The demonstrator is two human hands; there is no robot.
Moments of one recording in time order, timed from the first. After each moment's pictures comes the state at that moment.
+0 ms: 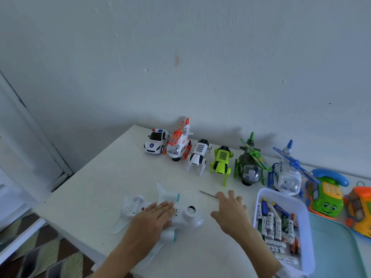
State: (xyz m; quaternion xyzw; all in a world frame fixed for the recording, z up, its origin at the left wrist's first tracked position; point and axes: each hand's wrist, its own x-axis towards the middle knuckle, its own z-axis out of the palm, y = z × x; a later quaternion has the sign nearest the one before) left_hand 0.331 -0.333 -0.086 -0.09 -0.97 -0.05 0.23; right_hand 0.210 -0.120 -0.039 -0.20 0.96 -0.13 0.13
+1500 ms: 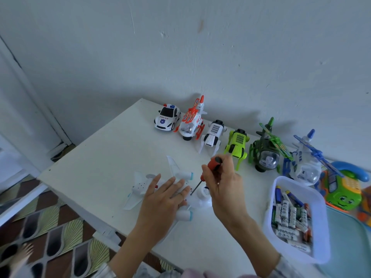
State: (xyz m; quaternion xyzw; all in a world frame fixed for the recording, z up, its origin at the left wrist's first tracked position) left_hand 0.339 -0.324 -0.083 -0.01 -0.98 0.01 0.22; right_hand 0.262 -0.176 0.006 -0.28 0.81 -0.52 -0.07
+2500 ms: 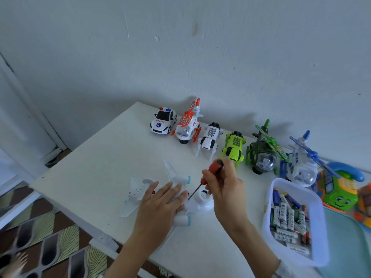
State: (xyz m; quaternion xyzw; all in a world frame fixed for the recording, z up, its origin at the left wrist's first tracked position) left_hand 0.338 -0.324 -0.083 0.00 -0.98 -0.01 0.20; right_hand 0.259 -0.172 0.006 -0.24 0.79 -0.57 -0.04
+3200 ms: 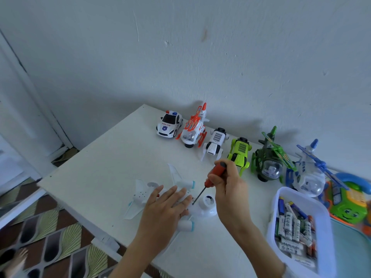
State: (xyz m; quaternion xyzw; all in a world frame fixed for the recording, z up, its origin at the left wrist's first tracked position) left_hand 0.336 -0.324 -0.082 0.00 -0.98 -0.03 0.22; right_hand 0.248 -0.181 0.010 -0.22 0.80 -0.55 -0.01
